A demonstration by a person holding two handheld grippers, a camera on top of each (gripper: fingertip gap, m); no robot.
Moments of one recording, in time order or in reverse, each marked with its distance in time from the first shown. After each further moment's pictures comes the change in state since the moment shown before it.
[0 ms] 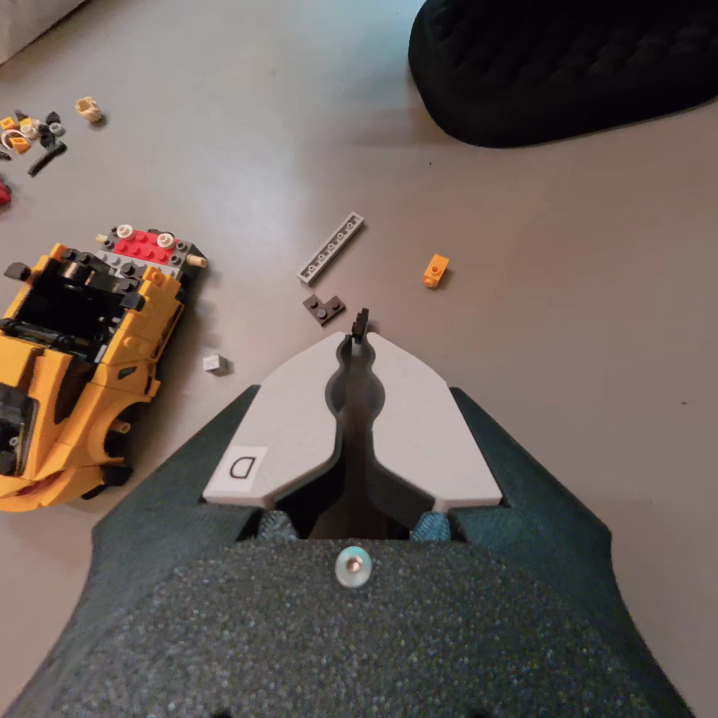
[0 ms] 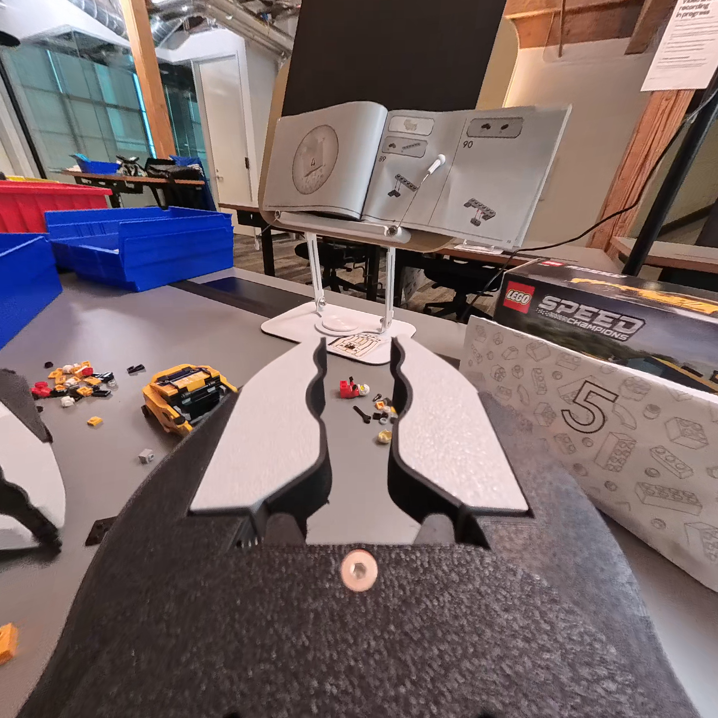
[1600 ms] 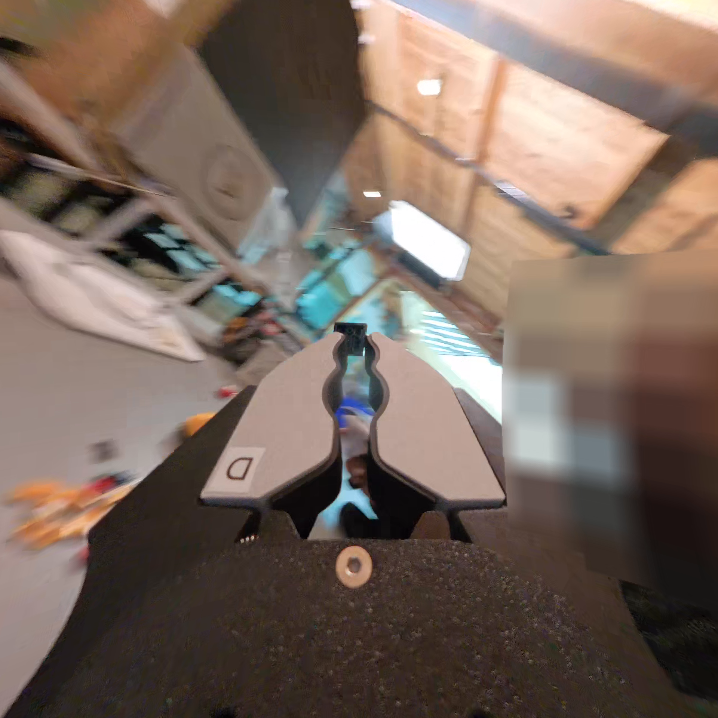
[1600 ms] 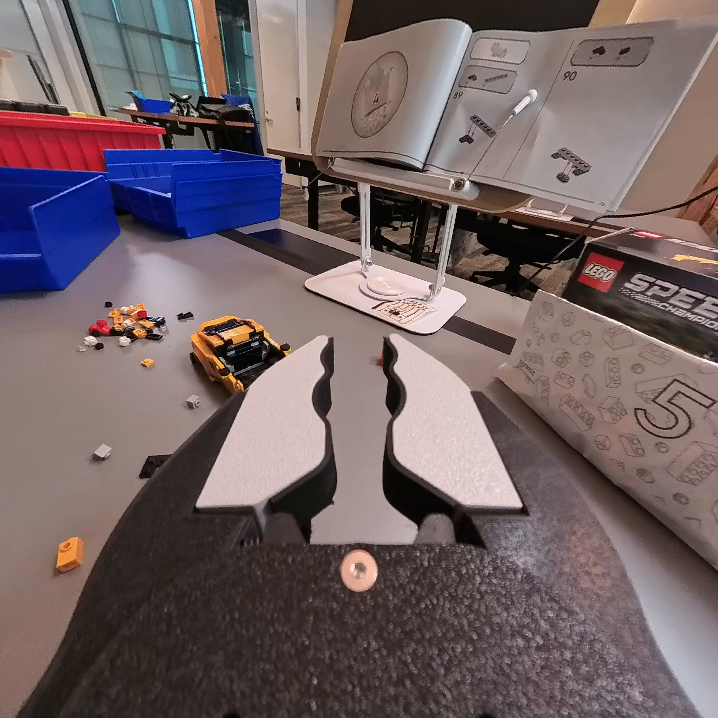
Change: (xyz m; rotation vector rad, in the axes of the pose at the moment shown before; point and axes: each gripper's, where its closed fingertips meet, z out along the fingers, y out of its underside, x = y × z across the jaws) left arm -0.085 0.007 -0.297 1.304 -0.112 -0.974; right arm -0.028 0.022 0.002 -0.122 -0.147 -0.023
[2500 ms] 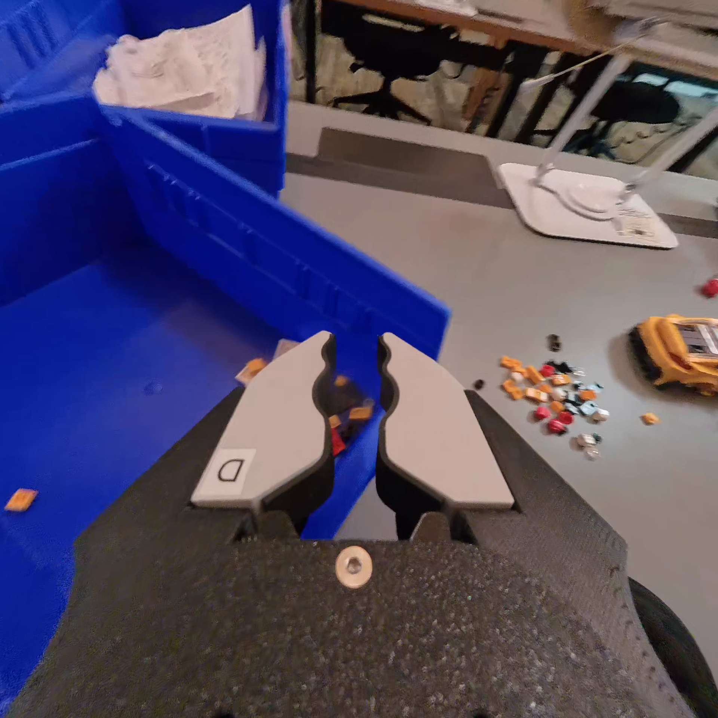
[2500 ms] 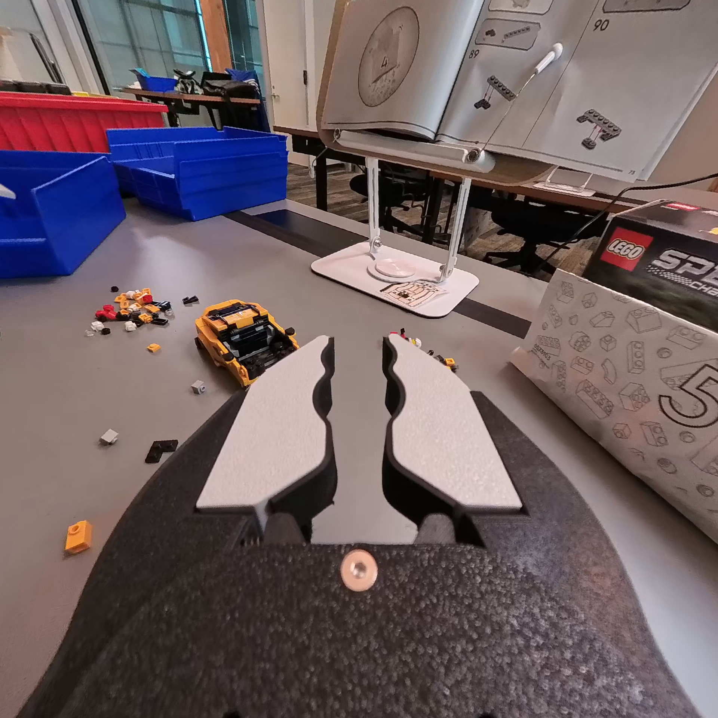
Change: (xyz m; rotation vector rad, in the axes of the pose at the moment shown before) left arm -0.119 -0.045 -0.117 -0.300 -1.092 0.681; right arm -0.002 0.011 0.003 -0.052 -0.027 0.021
